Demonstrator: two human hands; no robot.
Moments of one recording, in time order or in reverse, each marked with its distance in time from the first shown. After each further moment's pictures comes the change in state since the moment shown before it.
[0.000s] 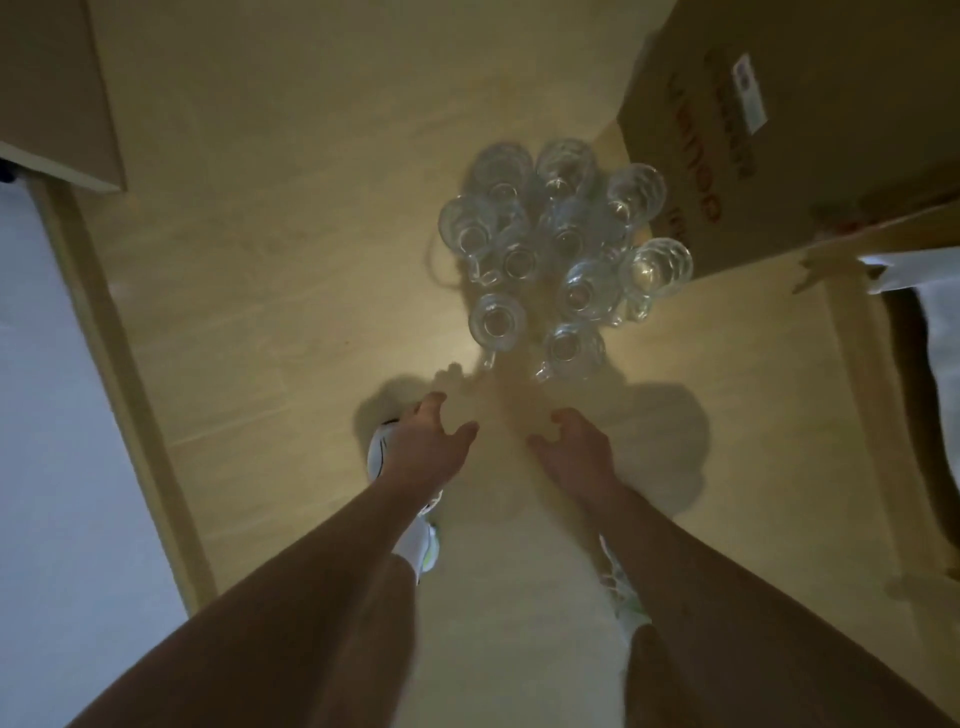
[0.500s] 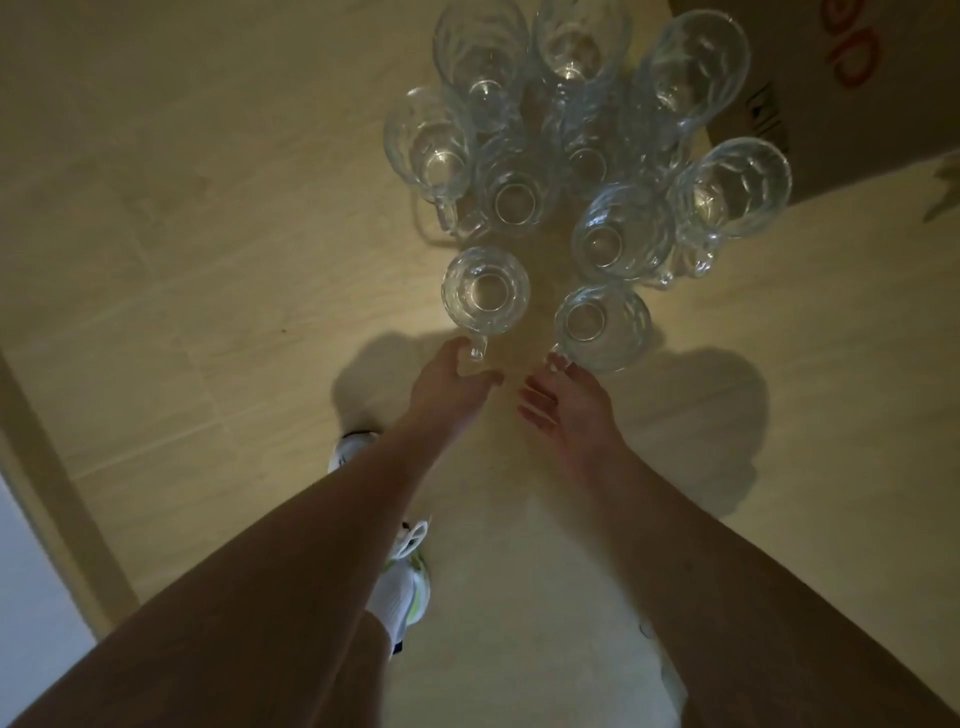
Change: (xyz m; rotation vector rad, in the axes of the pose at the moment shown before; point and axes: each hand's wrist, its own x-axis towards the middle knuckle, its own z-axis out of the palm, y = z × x) left_hand 0.158 0.014 0.092 -0.363 -0.081 -0.101; right_hand 0.162 0.026 0.065 1.172 -0.095 0.250
